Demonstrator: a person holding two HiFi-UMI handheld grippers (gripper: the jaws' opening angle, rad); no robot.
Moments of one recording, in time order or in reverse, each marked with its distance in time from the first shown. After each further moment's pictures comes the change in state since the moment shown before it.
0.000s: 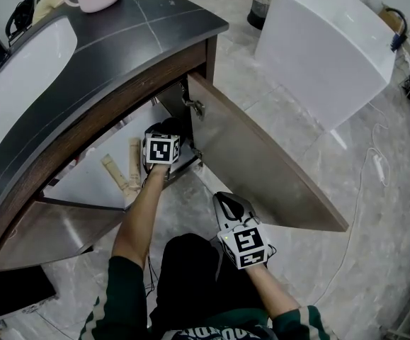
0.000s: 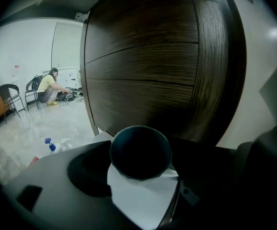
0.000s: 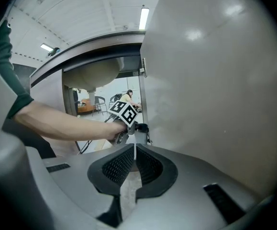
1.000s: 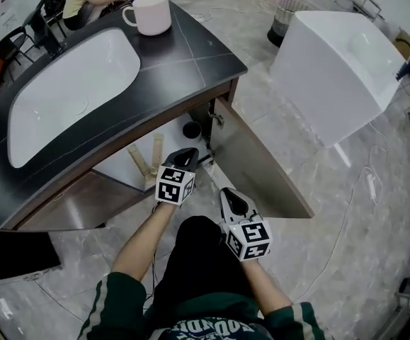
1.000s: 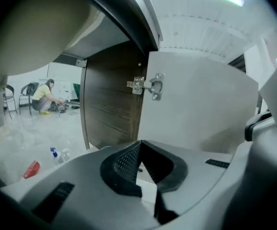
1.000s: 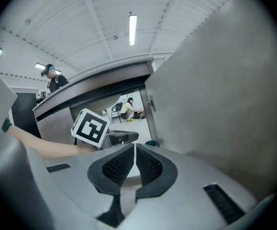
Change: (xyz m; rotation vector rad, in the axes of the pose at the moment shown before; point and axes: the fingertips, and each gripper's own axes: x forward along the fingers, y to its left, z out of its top) left arm -0.209 -0.089 0.058 0.004 -0.192 -0.116; right arm -0.074 0.043 0.102 0.147 -0.044 0.038
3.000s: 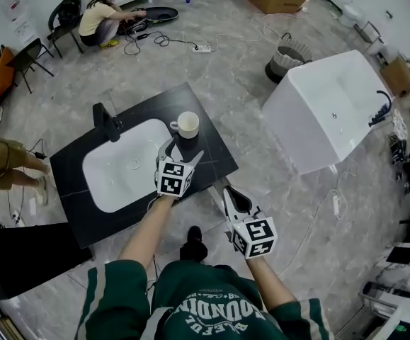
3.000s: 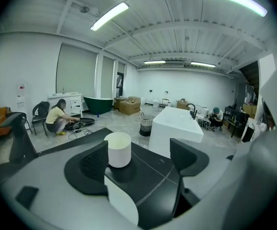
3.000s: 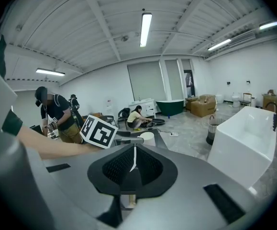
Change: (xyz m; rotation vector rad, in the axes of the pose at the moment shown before) left arm -0.138 0.116 0.469 -0.020 0.030 0.106; right arm -0.050 0.137 0.513 -0.081 0.083 0.045
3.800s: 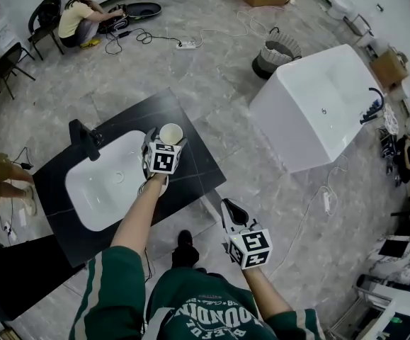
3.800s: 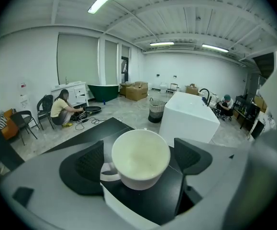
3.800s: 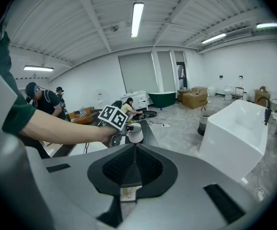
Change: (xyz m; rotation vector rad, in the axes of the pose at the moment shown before) left arm 0.132 0.073 -0.026 -0.013 0.182 0.079; right arm 0.025 -0.056 -0.025 0.049 0.095 -0.080
